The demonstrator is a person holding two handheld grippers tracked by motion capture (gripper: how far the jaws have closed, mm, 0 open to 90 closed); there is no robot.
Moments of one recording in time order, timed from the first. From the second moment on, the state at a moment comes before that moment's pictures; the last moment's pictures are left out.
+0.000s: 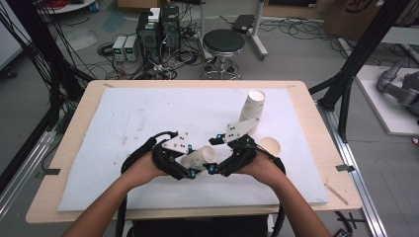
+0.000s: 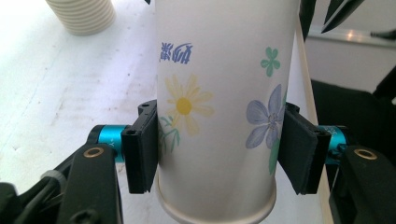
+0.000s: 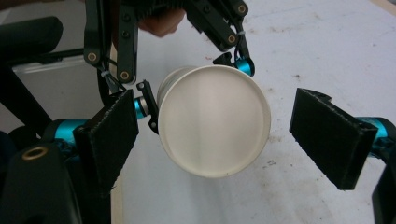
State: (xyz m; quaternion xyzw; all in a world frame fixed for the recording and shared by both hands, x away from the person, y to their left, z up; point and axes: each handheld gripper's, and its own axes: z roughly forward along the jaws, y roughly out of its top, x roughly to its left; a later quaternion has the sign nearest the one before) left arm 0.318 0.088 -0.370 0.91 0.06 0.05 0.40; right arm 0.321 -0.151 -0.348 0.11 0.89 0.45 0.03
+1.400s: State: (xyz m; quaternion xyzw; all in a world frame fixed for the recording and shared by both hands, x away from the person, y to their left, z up) left arm 0.307 0.122 -0.383 0.85 0.05 0.04 0.52; right arm 0.320 -0.149 -0.354 0.05 0.91 0.40 0.00
